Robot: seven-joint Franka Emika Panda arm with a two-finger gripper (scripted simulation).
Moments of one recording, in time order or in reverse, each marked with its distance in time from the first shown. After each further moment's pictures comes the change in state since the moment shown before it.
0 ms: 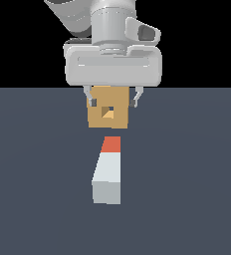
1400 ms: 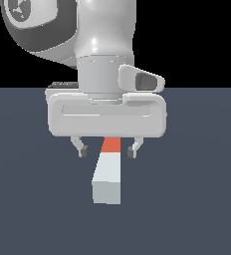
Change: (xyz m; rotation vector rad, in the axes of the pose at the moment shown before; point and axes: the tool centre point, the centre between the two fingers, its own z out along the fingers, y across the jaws) arm -0.079 -0.008 0.084 -0.012 0.003 0.031
